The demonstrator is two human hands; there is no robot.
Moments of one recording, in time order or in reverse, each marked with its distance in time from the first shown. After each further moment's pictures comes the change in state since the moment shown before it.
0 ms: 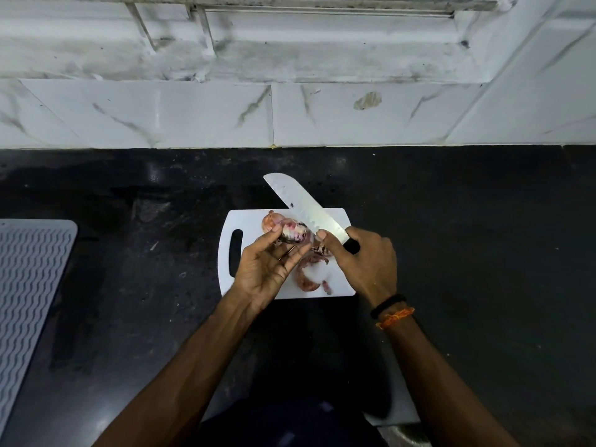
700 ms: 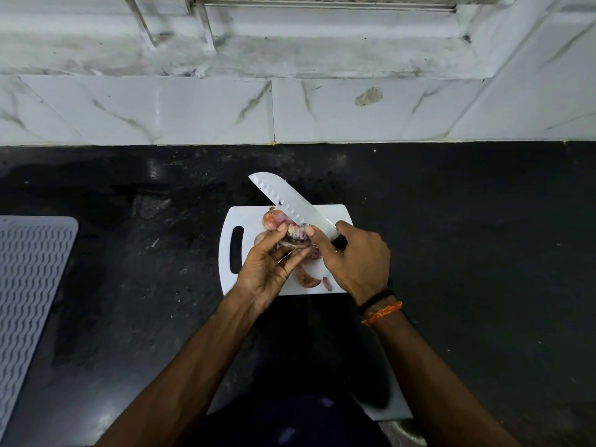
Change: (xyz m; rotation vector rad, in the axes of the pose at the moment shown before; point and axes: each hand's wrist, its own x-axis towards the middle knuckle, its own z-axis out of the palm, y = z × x) left_hand -0.003 -0.006 -0.002 0.084 0.081 0.037; right_hand -0.005 -0.014 0.011 -0.153 0.078 -0.094
